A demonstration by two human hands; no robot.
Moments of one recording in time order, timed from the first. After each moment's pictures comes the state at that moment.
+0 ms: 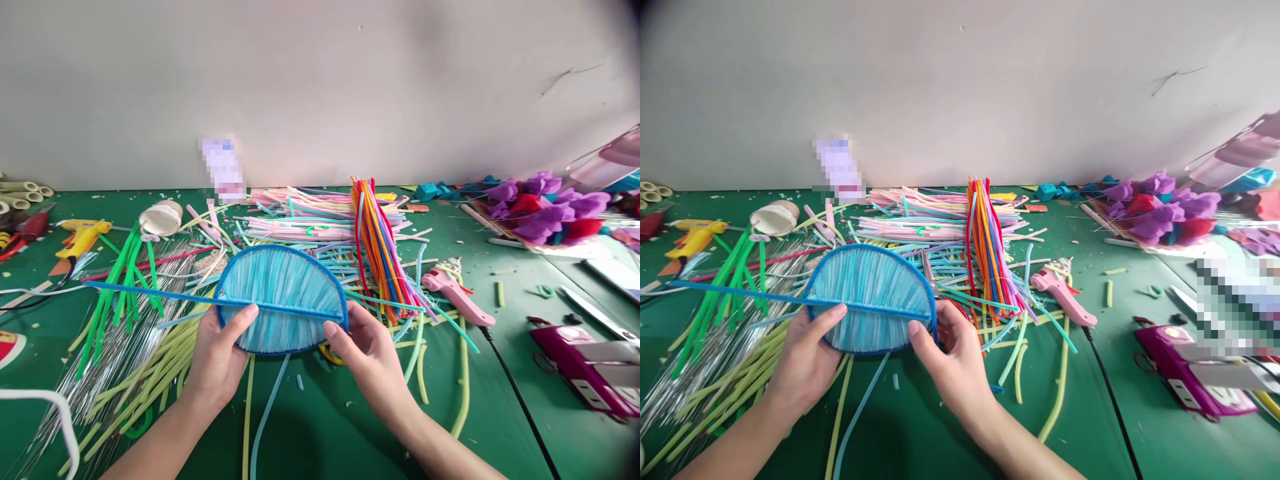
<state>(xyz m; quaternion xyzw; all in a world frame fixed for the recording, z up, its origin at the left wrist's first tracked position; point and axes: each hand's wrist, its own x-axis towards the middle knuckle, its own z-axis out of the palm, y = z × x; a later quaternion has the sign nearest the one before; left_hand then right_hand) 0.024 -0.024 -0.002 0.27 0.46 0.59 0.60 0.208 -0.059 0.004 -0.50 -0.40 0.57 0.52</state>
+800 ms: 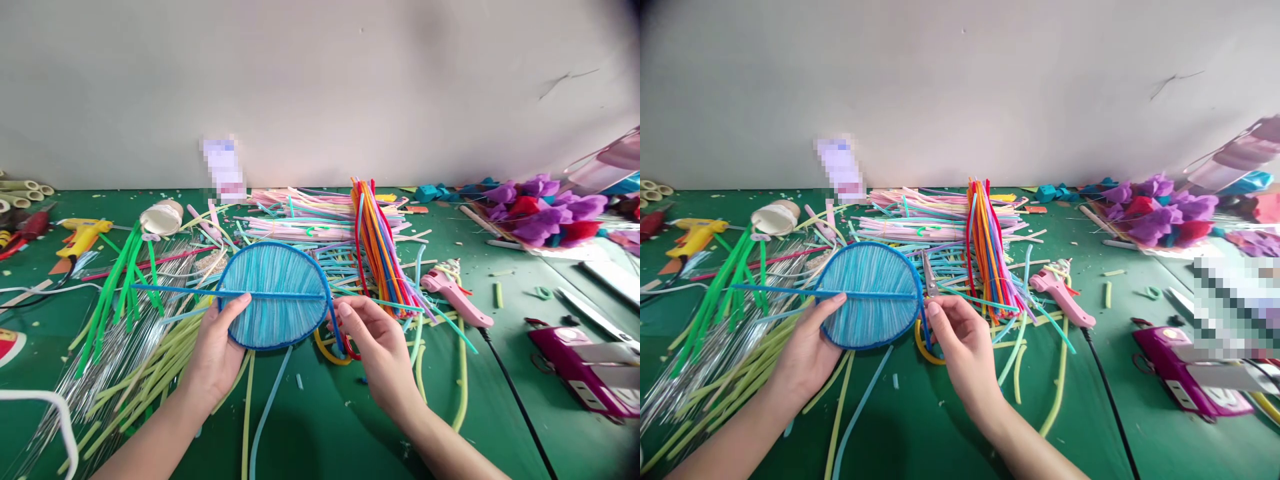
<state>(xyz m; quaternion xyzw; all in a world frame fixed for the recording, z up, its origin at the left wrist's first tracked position) 0.019 -0.014 -0.009 0.22 0.50 0.57 0.61 0.215 -0.054 0.003 -0.54 -0.37 0.51 0.56</state>
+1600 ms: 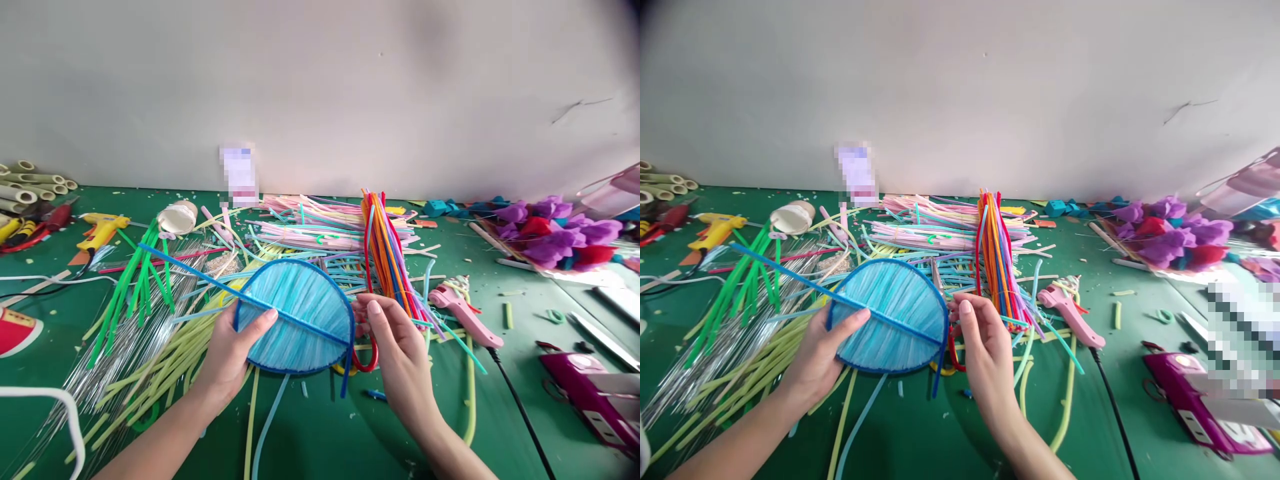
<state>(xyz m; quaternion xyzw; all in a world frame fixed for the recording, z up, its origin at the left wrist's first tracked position) 0.017 -0.022 -0.011 0.30 0.51 0.53 0.61 0.229 -0.049 -0.001 -0.60 -0.42 0.39 0.56</state>
